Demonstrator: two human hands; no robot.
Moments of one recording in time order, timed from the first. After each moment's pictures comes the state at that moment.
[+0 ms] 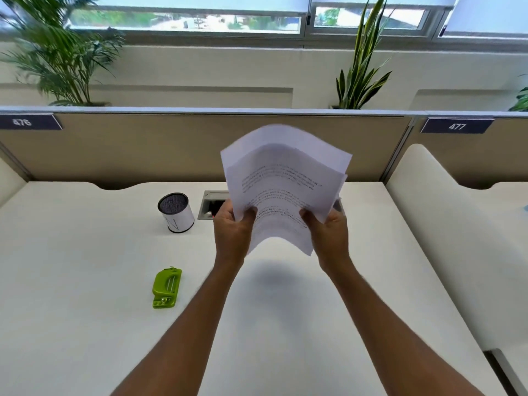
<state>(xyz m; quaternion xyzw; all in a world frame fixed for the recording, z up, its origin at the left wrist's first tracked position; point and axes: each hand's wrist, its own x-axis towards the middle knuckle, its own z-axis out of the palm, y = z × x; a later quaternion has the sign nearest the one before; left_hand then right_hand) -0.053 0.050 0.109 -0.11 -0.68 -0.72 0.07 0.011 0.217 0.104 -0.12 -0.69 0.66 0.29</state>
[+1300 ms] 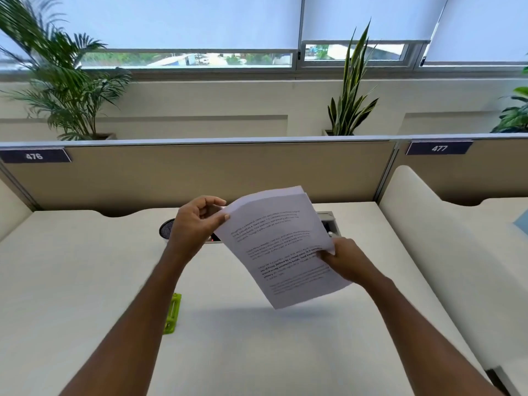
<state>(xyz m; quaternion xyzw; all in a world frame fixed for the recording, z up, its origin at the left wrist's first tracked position) -0.095 -0.014 0.172 -0.20 -0.75 -0.62 0.02 0.030 0.294 0.101 -0.10 -0.94 0.32 0.04</state>
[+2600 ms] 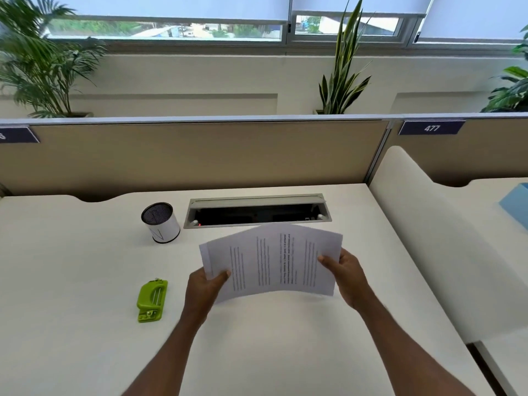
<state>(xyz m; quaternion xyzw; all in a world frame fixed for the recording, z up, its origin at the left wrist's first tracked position) -0.037 -0.010 -0.003 -0.02 -0.74 -0.67 -0.10 0.077 0.294 0.028 -0.16 -0.64 0.74 0.12</state>
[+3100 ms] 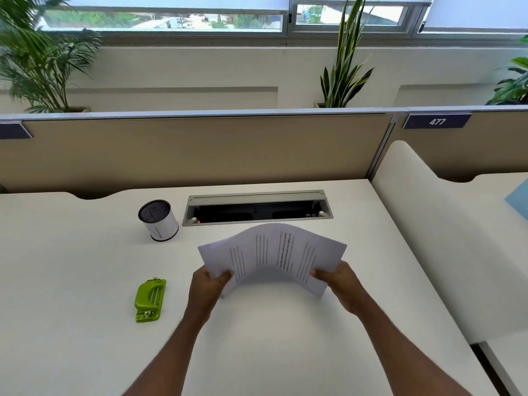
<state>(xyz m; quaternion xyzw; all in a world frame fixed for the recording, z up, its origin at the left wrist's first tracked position) -0.042 0.001 -0.013 -0.01 -0.74 -0.66 -0.11 0.074 0.293 0.002 -0.19 -0.64 0.75 0.04</state>
